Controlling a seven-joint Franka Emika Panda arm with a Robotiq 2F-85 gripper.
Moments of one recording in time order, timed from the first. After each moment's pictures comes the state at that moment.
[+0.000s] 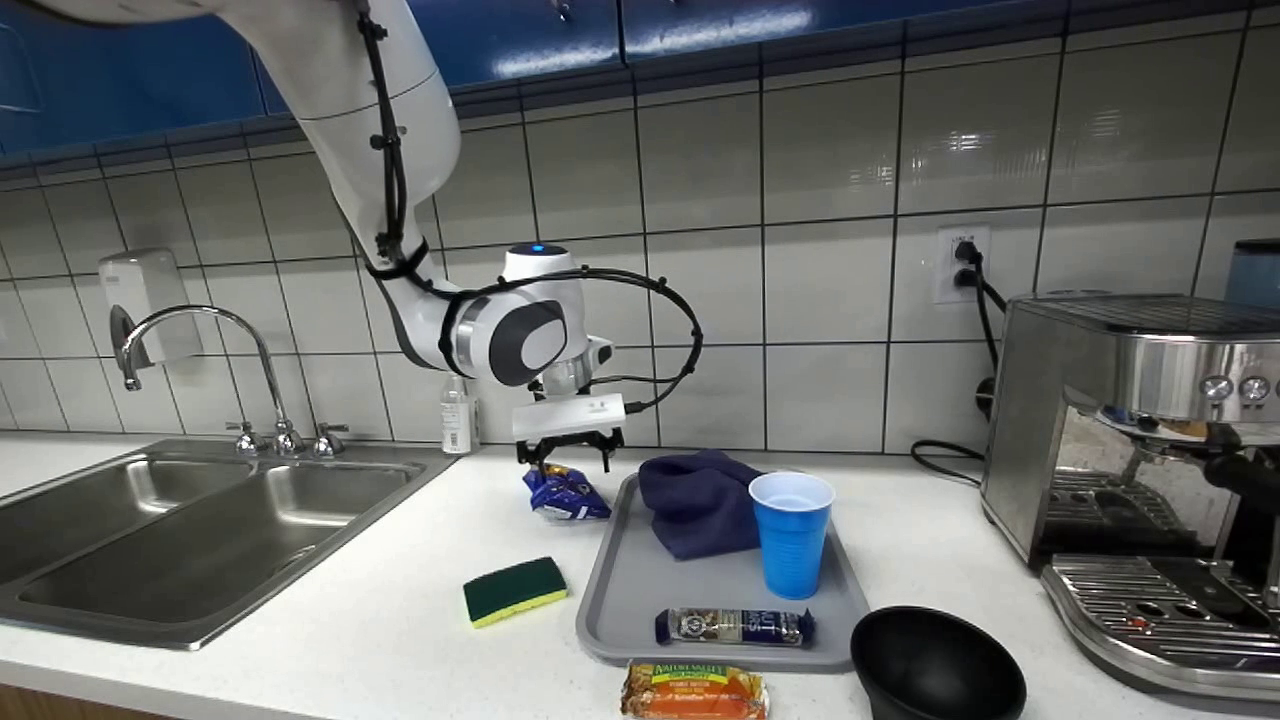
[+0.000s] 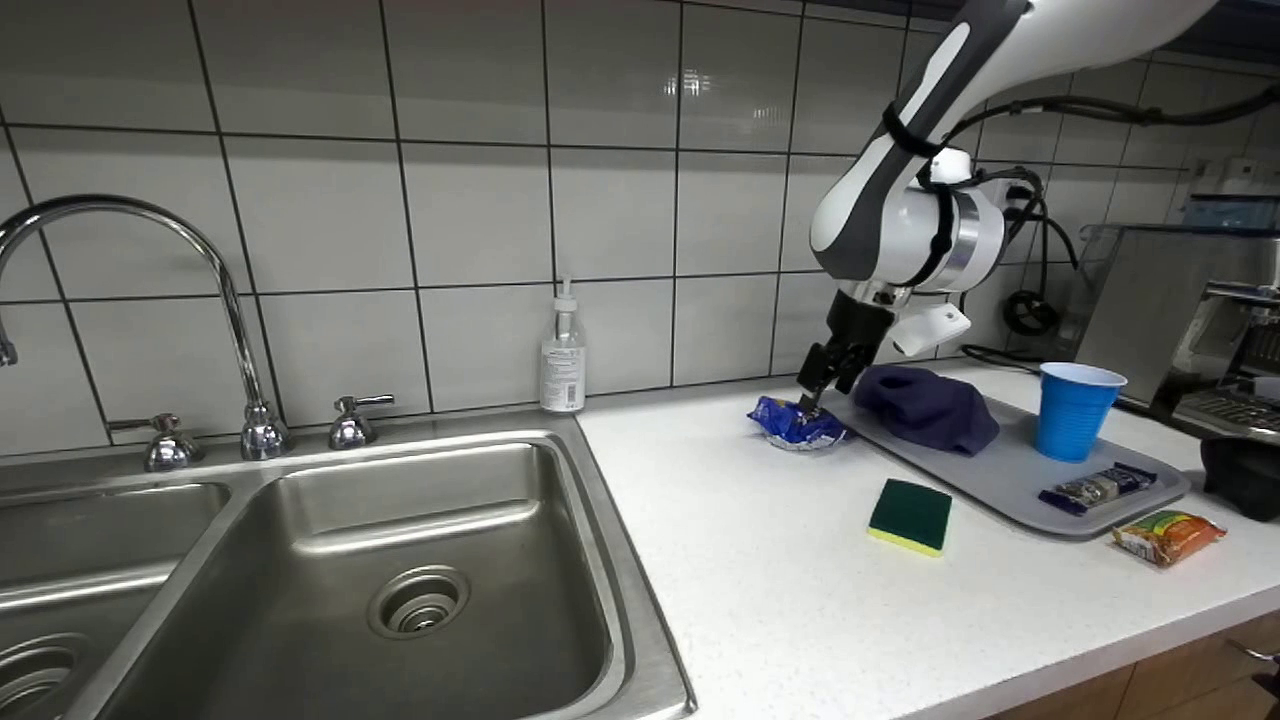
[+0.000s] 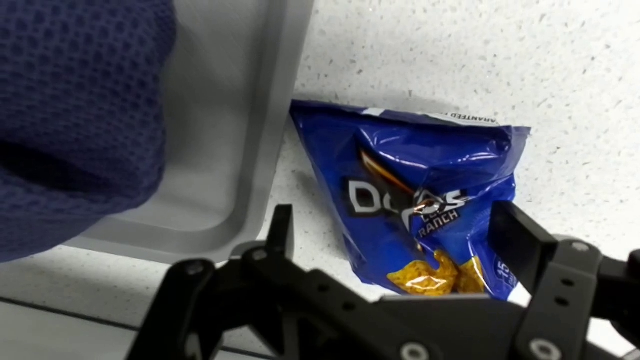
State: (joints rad) arm -0.18 0.59 0.08 -2.01 0.18 2.86 -0.73
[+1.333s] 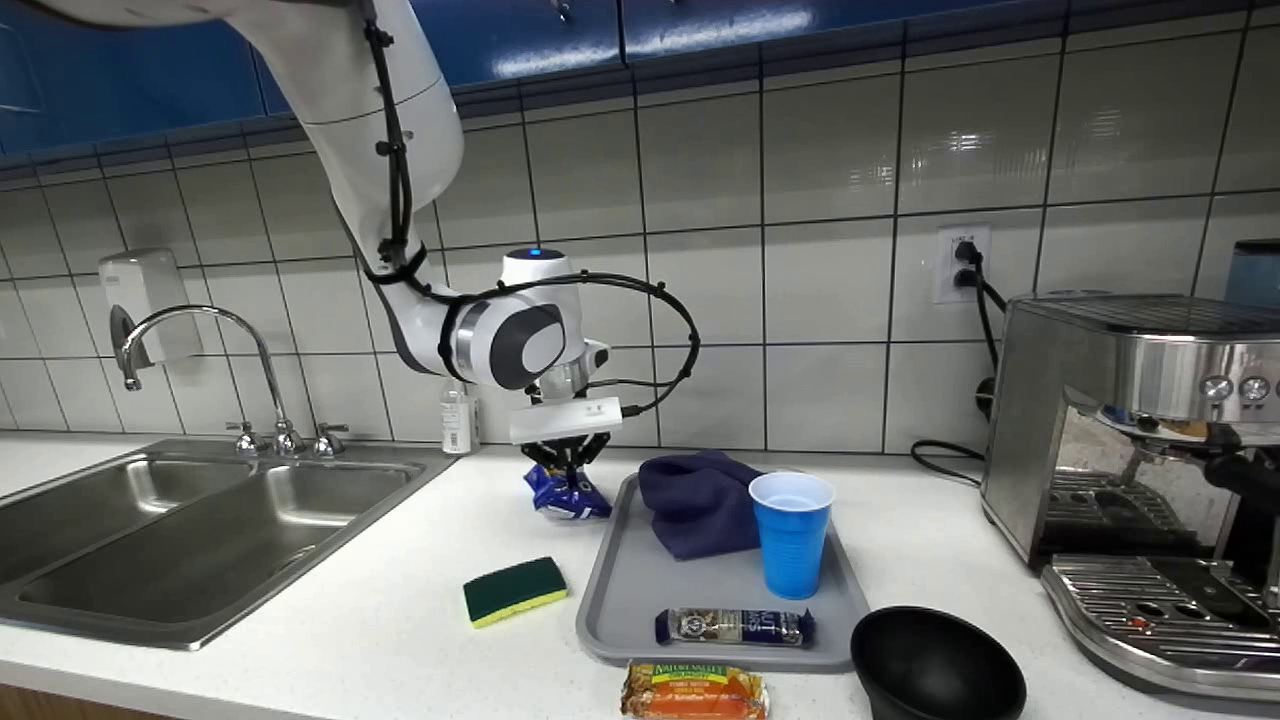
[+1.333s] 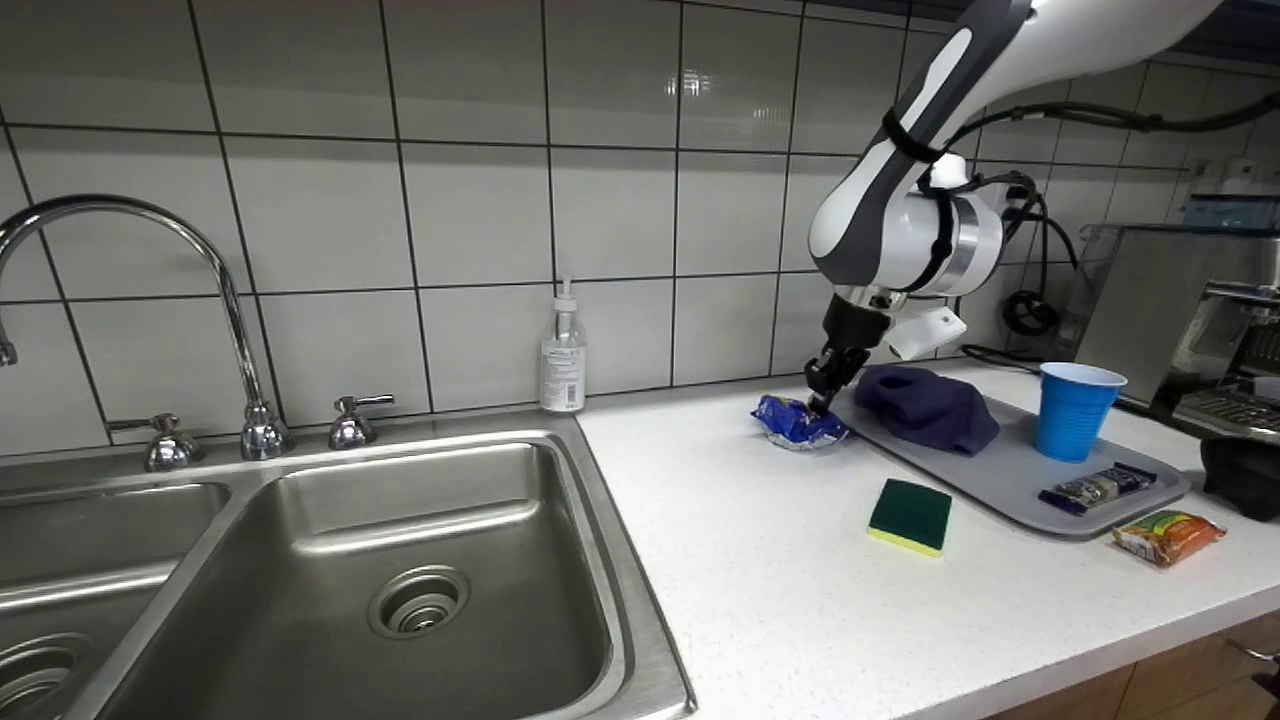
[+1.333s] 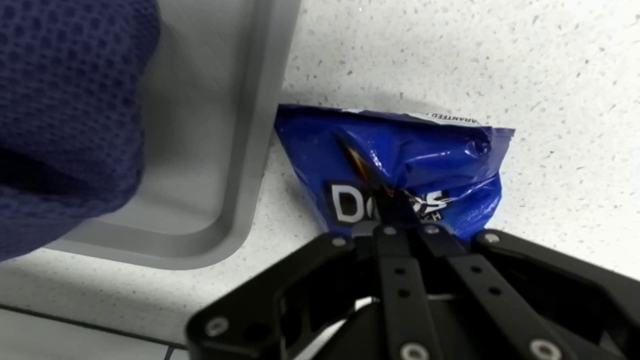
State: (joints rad) arm -0.20 0.60 0.11 -2.01 0.14 2.87 -0.70
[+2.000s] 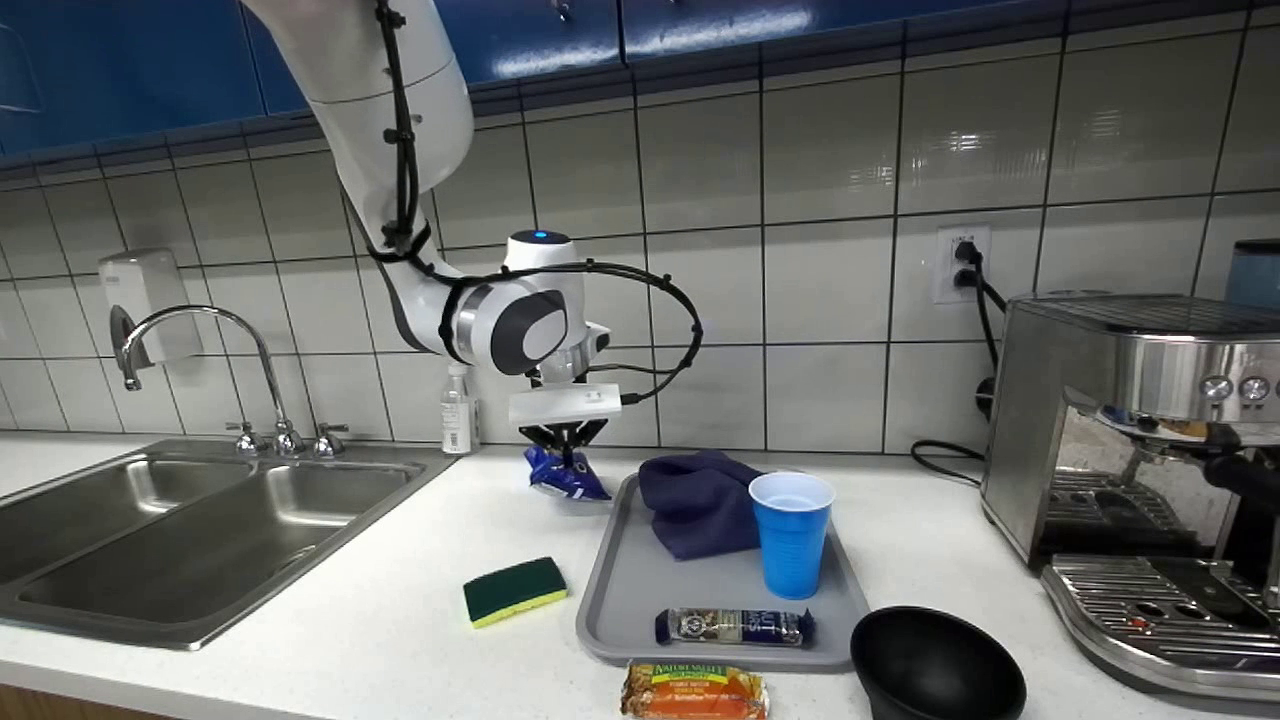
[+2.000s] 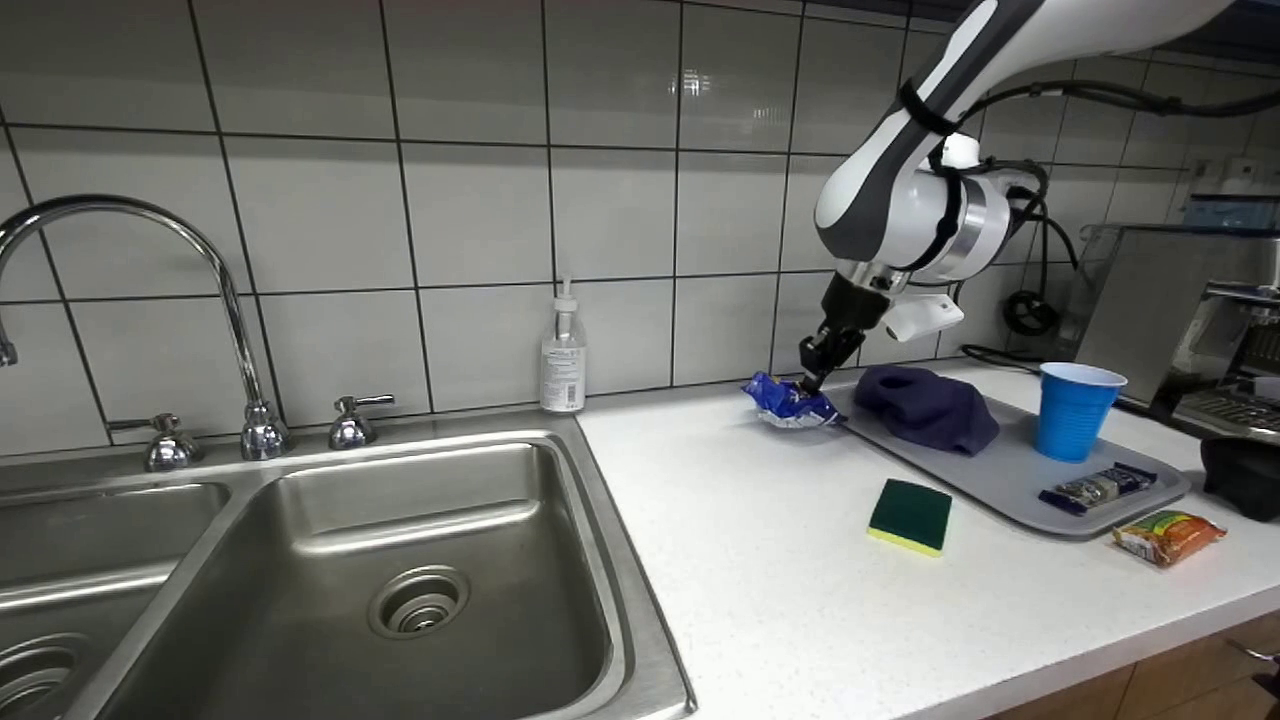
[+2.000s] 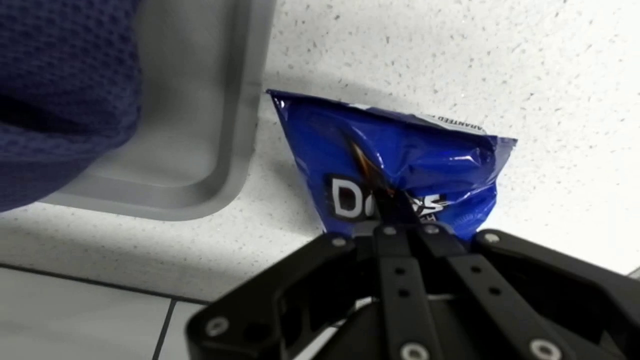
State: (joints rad) arm -0.34 0.57 0.25 -2.01 0.14 2.88 -0.72
